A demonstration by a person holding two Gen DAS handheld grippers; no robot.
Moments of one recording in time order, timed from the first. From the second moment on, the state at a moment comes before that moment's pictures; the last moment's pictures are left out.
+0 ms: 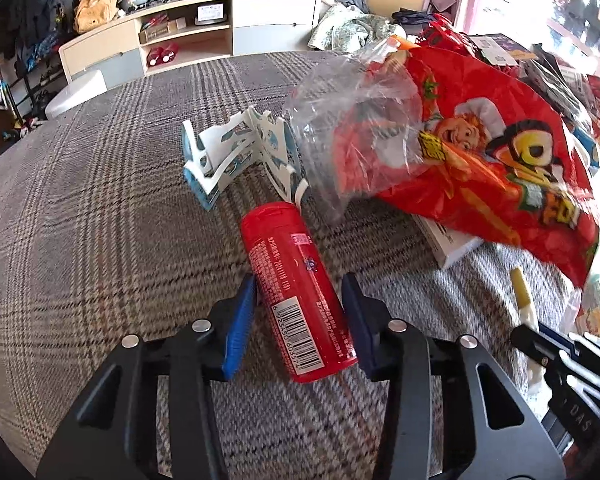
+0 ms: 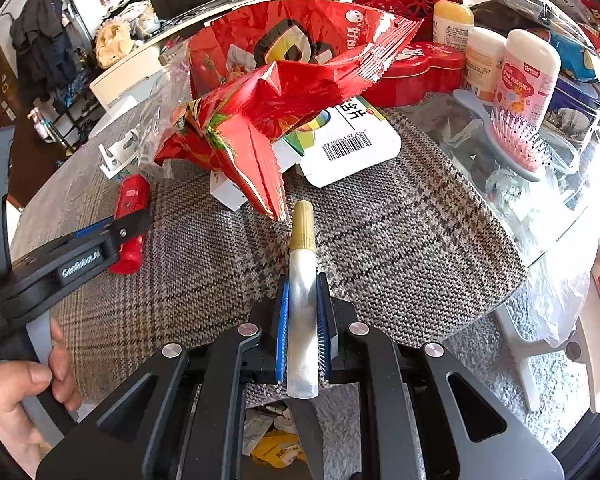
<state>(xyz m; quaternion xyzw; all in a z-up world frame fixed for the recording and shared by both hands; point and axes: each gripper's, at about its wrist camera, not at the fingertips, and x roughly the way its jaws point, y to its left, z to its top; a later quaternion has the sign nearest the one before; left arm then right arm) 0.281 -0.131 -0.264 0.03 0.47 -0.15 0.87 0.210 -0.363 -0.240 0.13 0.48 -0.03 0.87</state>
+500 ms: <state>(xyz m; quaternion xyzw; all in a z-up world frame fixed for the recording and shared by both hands) 0.145 -0.104 -0.227 0.06 0.45 -0.15 0.88 0.149 -0.329 -0.217 0.12 0.46 0.00 0.88</state>
